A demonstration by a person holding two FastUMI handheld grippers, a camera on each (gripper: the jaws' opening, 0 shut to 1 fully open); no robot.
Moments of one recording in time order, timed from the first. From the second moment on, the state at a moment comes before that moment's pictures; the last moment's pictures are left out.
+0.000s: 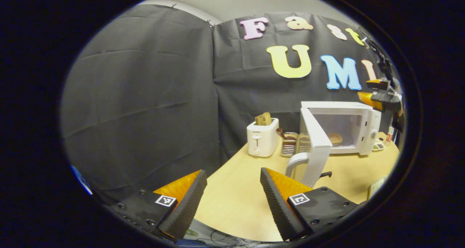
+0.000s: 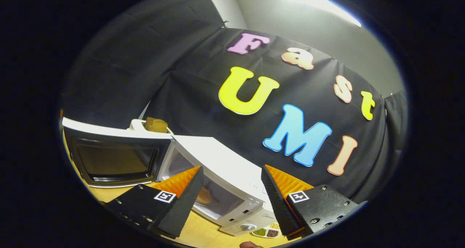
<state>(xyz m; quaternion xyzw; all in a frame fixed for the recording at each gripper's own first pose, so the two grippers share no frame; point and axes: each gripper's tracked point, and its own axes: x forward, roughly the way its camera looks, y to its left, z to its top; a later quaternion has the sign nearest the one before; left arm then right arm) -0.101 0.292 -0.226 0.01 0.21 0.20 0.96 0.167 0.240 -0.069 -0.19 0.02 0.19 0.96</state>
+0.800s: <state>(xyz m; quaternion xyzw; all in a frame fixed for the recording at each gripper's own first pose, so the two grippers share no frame) -0.039 0.233 -0.266 0.02 0.25 0.07 0.97 0.066 0.117 -0.047 -0.12 0.07 0.06 0.99</state>
